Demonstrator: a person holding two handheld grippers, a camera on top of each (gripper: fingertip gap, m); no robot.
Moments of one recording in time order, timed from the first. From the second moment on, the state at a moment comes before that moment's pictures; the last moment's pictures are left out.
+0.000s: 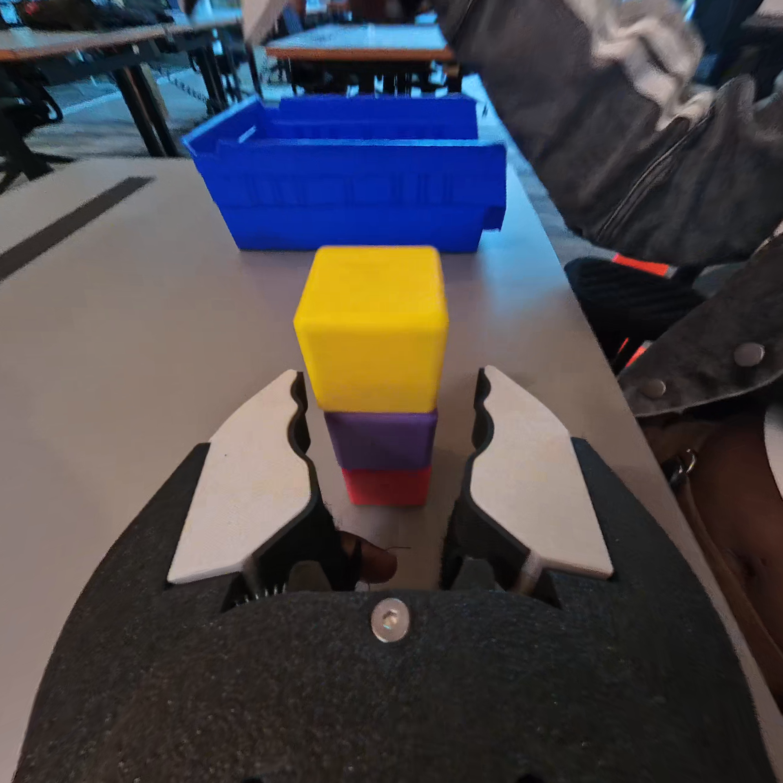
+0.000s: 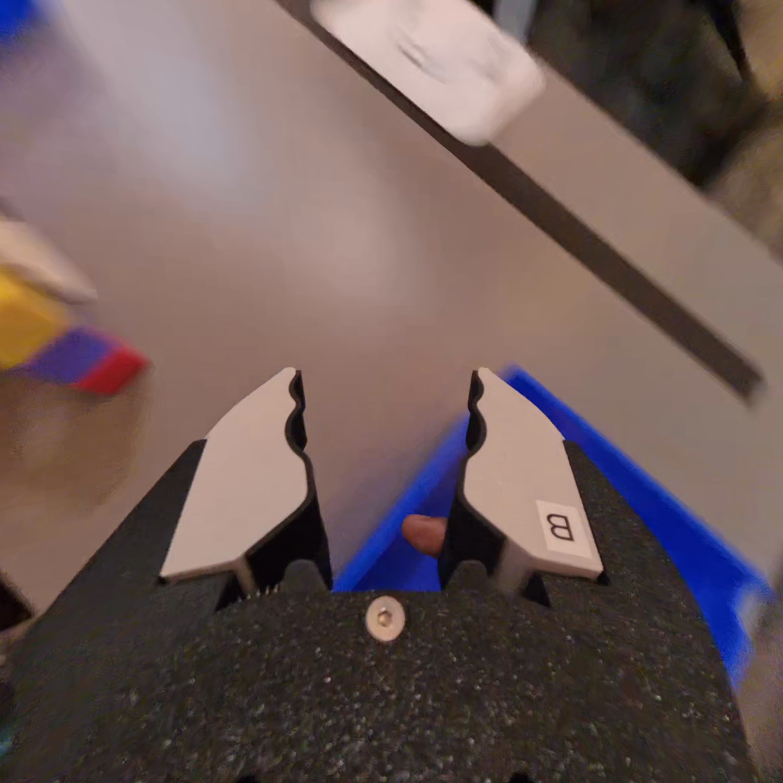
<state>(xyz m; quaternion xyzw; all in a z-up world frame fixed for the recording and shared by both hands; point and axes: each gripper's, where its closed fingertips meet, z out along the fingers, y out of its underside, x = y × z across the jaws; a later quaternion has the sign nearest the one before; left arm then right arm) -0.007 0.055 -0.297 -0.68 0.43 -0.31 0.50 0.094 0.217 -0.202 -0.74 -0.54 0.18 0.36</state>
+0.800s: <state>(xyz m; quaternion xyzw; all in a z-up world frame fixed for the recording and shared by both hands) -0.007 0.062 -0.321 -0.71 0.44 -0.26 0.49 -0.027 0.055 -0.251 -0.49 -0.80 0.25 0.25</state>
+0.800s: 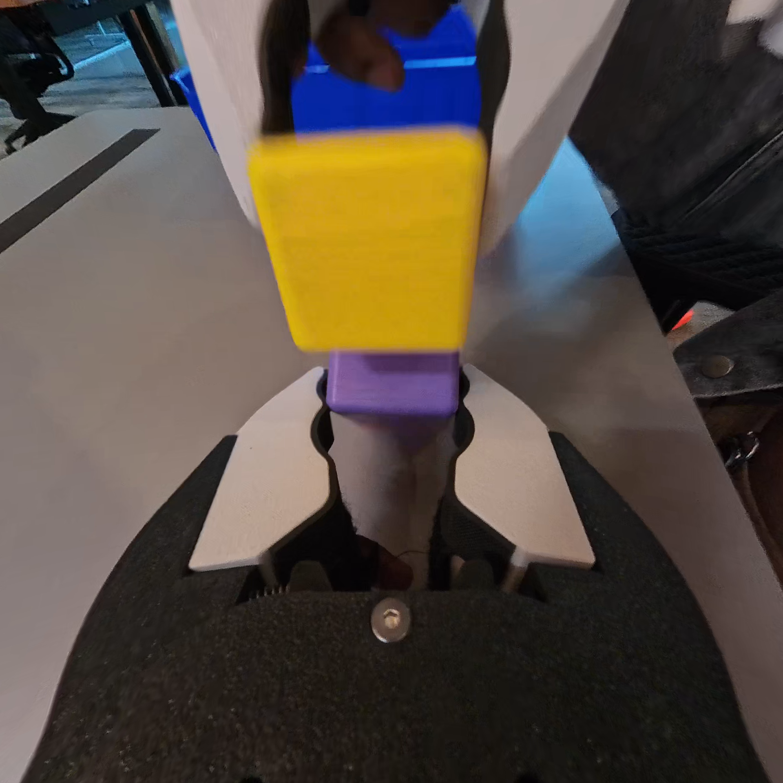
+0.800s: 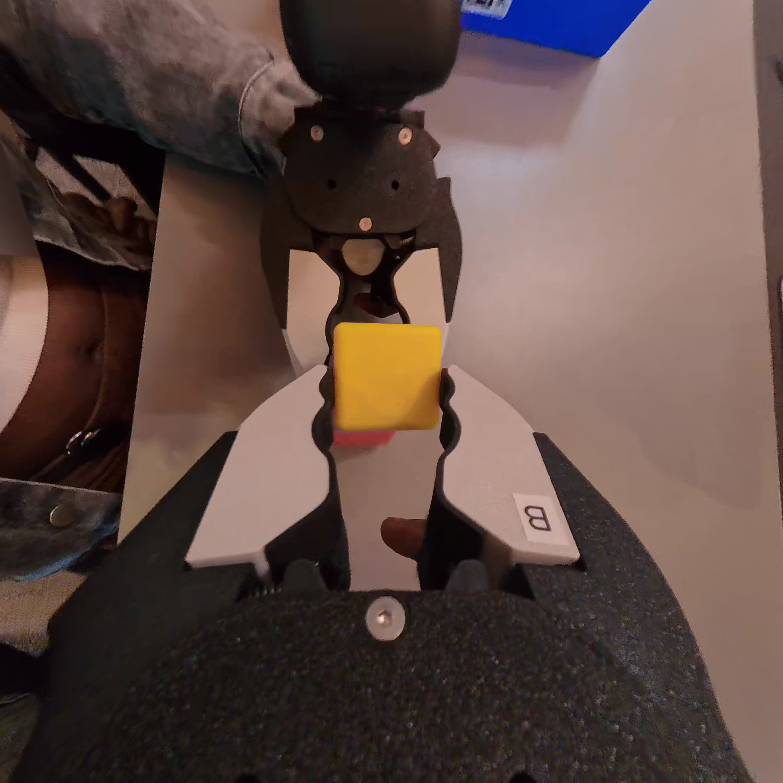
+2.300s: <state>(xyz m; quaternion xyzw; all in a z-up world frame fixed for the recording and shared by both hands) -0.006 0.059 -0.325 -0.71 0.45 -0.26 0.47 0.235 0.250 -0.274 -0.86 -0.36 0.07 0.35</state>
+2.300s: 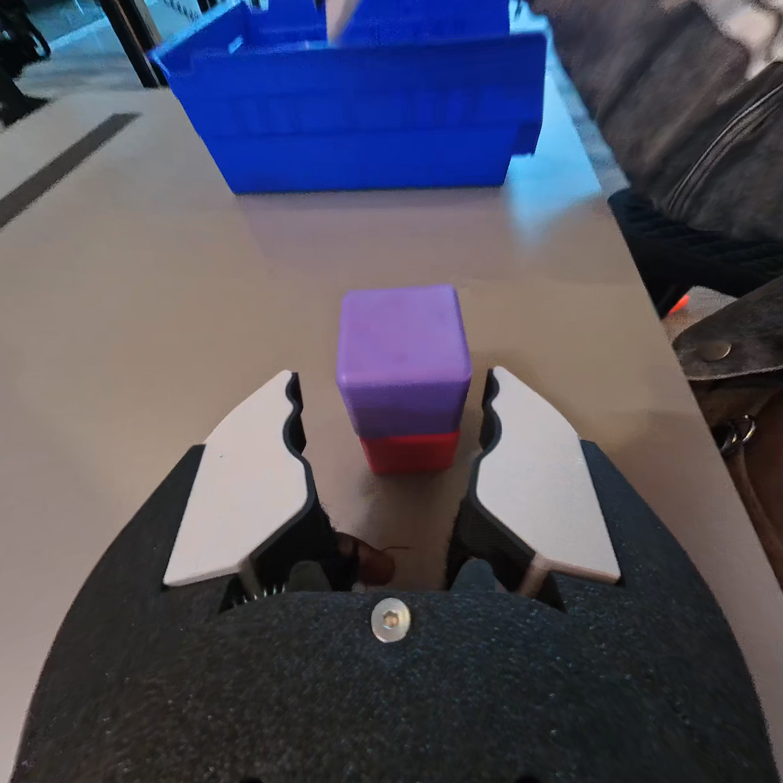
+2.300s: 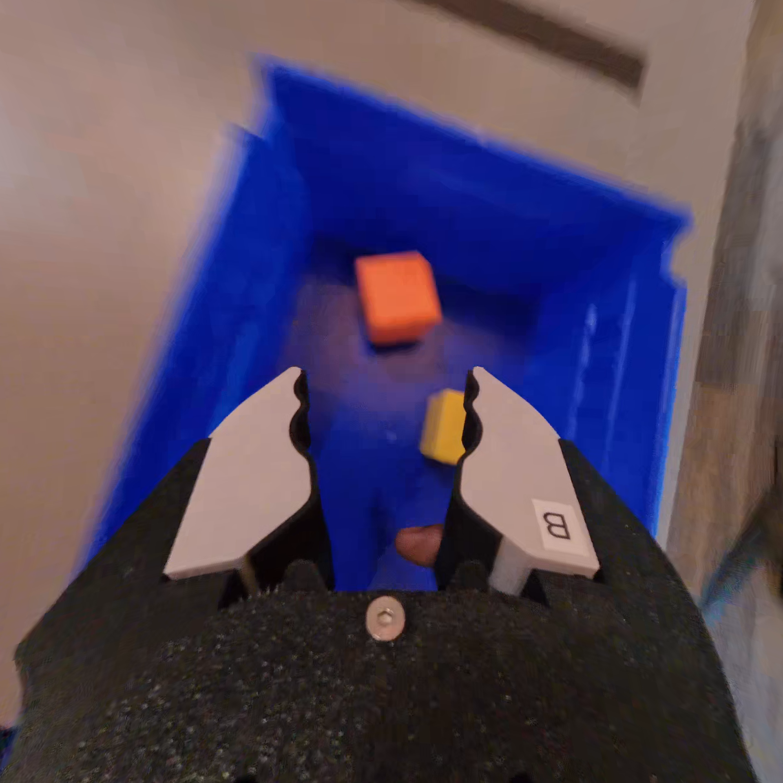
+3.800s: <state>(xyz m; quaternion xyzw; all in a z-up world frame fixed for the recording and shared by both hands) -0.005 0.052 -0.365 -0.75 0.51 -0.18 0.38 0.022 0.085 -0.244 -0.52 -0.73 0.26 0.35</state>
